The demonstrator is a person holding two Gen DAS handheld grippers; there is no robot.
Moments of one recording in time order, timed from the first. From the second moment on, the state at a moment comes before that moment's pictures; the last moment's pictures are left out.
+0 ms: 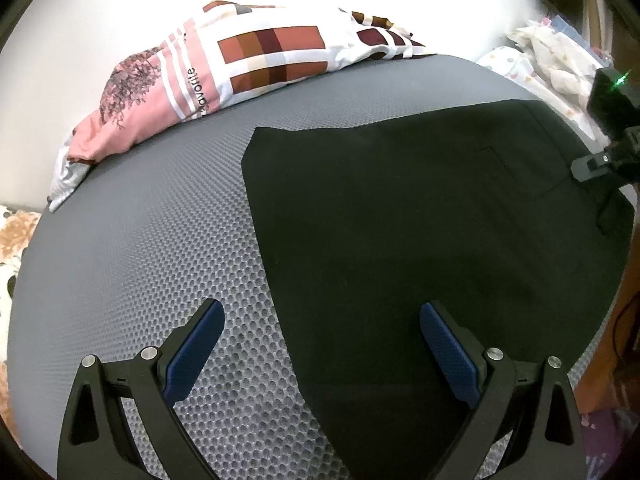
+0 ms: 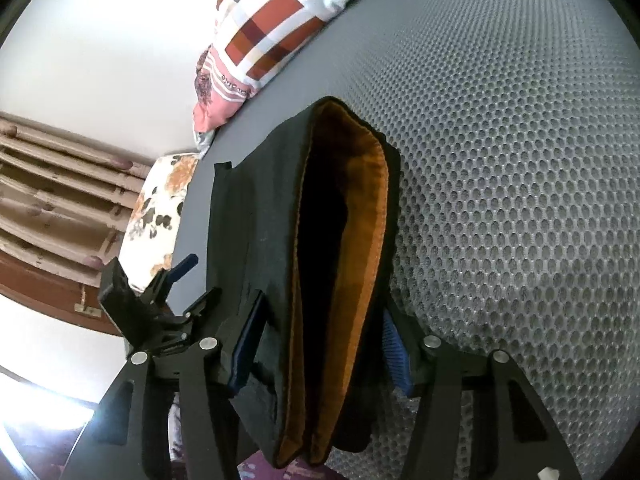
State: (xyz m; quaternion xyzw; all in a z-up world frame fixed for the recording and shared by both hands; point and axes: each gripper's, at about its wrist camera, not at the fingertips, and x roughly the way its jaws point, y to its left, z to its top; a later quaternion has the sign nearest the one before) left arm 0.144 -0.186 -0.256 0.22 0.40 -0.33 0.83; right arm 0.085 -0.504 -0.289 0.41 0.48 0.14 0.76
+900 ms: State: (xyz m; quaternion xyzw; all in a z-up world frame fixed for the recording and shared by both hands) left arm 0.149 -0.182 -0.261 0.15 0.47 -0.41 0.77; right arm 0.103 -0.480 -0.288 0.38 0.47 0.18 0.77
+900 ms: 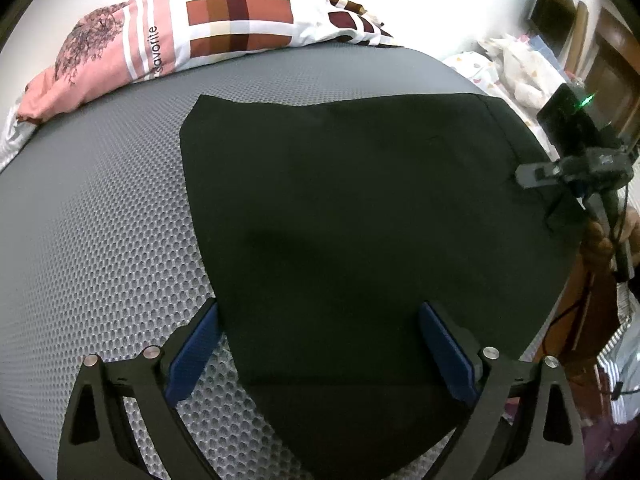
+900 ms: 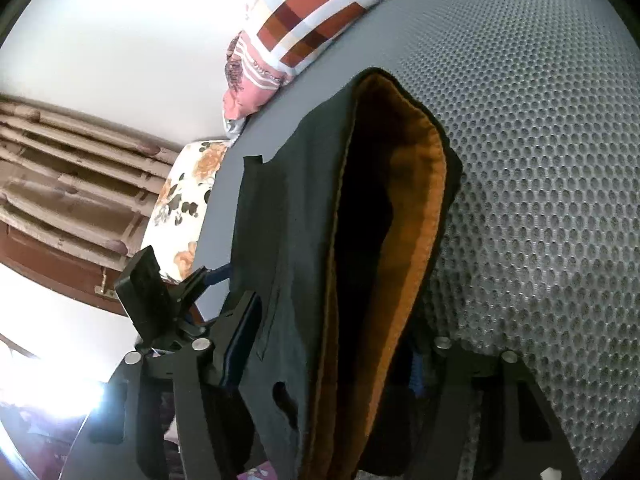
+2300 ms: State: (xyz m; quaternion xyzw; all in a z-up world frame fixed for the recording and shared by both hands) left arm 0.177 -0.134 -0.266 0.11 0.45 -0.37 0.81; right arm 0.152 -0.419 -0.294 0.33 0.46 0.21 0.80
